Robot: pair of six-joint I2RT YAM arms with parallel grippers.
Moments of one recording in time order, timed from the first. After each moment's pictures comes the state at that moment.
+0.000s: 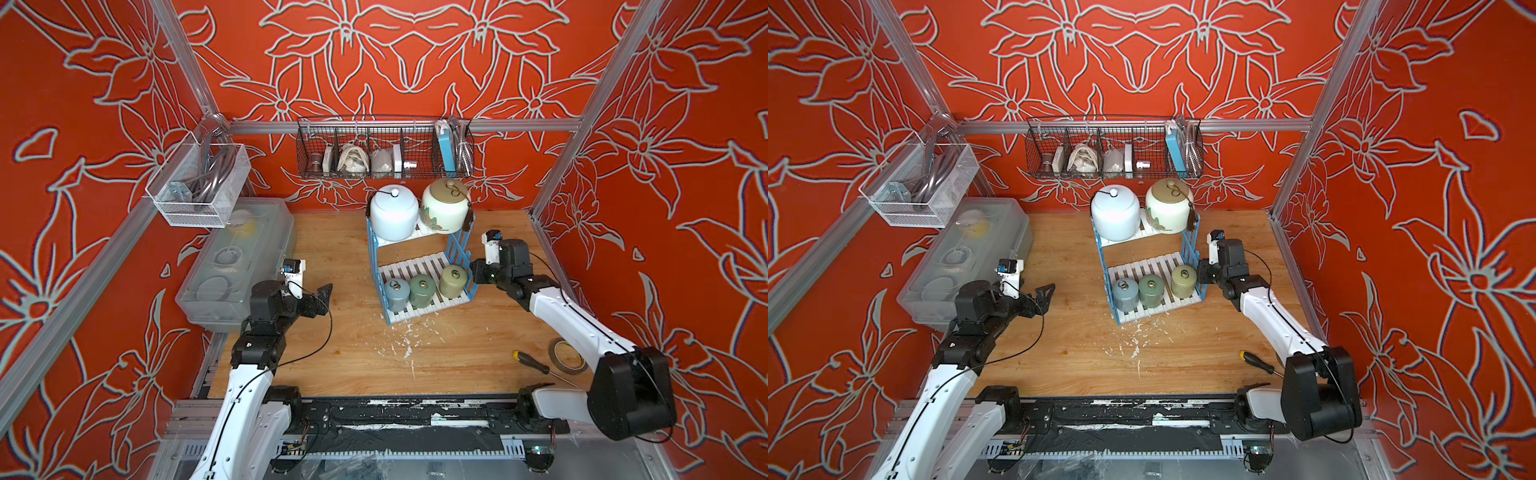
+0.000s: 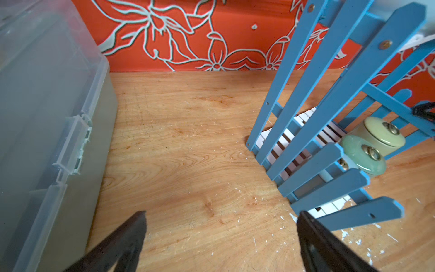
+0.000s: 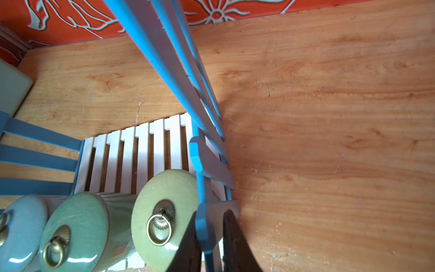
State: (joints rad) left arm 0.05 0.68 0.59 -0.34 0.31 -0.03; right arm 0.24 1.29 0.87 -0.27 -0.09 0.21
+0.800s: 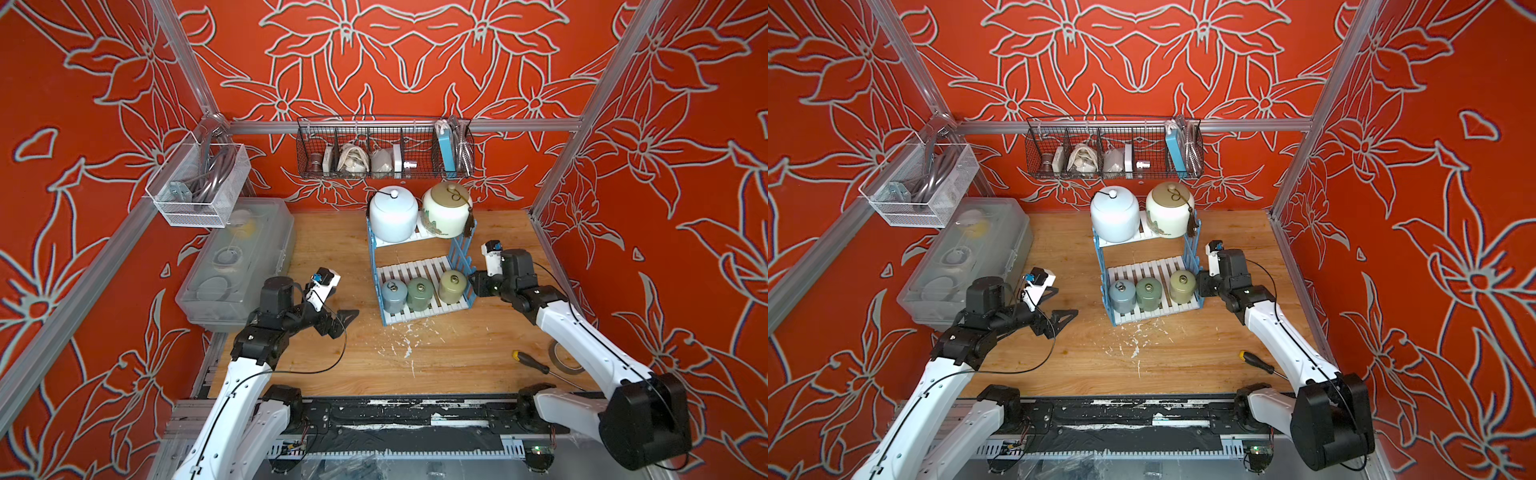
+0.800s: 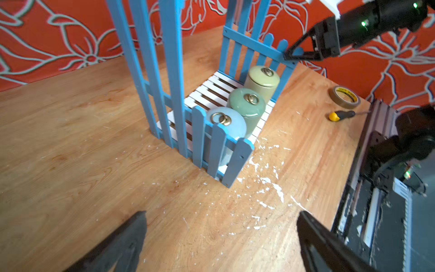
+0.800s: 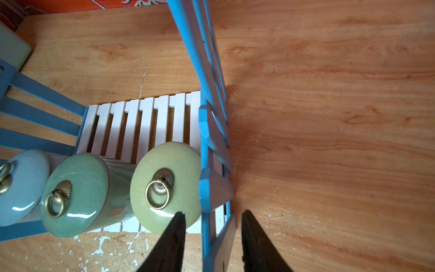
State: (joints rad) left arm -0.11 0.74 0.69 -0.58 0.66 0.26; right arm 0.26 1.17 0.81 -0.38 -0.09 0.15
